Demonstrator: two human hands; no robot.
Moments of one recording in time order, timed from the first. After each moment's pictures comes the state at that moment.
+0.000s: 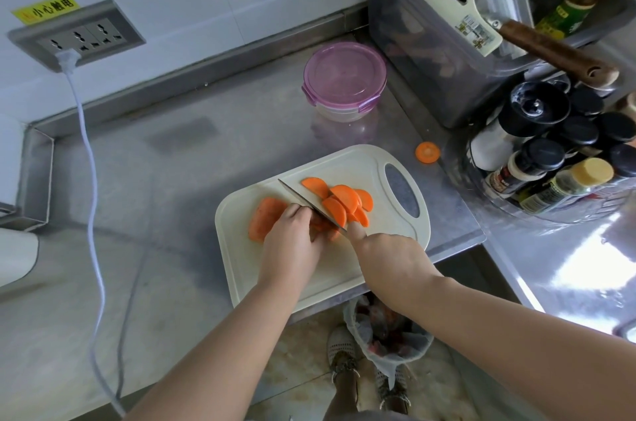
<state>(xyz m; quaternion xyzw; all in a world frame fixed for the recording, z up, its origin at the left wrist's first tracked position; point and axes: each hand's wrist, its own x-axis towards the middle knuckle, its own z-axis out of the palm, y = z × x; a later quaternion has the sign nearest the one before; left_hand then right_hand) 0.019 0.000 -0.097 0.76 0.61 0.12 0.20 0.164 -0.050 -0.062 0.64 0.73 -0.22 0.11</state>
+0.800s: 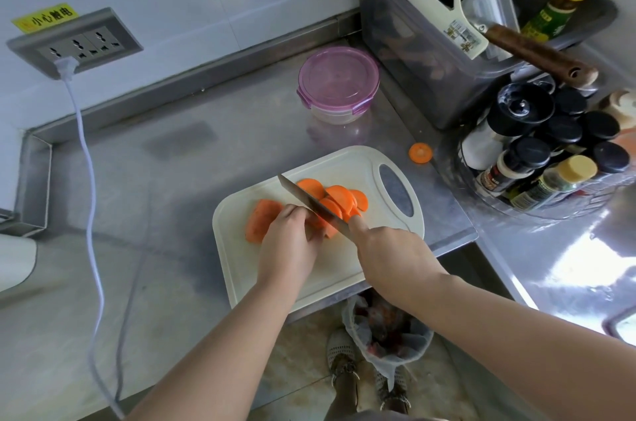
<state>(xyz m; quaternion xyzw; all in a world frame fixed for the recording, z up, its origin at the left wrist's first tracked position) 0.021 0.002 -0.097 0.74 0.61 0.15 0.24 0.171 -0.055 -0.046 0.66 0.71 -0.23 0.07</state>
